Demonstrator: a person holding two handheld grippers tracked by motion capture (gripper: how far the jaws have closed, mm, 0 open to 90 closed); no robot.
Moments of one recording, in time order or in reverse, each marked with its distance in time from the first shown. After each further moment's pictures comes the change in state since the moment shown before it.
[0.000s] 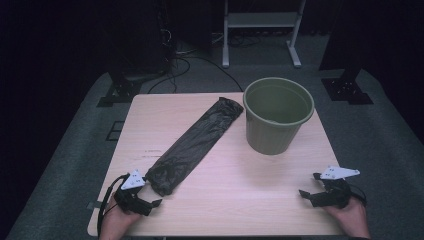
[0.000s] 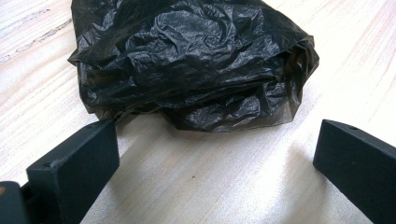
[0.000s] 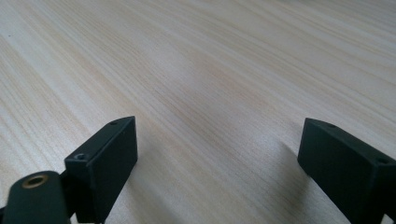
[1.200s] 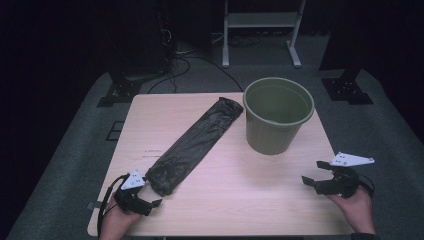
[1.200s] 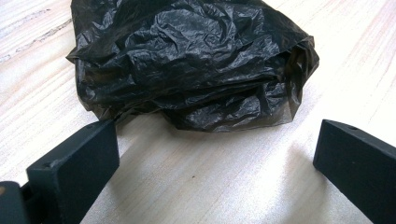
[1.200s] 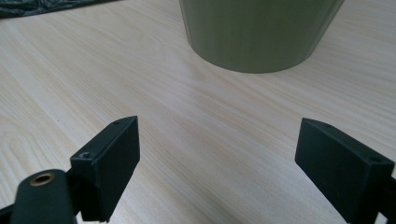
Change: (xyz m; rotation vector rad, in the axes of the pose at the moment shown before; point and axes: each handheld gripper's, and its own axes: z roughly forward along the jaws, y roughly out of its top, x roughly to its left) left arm 0.000 0.000 0.000 0.000 0.001 -0.001; right arm -0.005 0.040 -0.032 -0.110 0.013 0.077
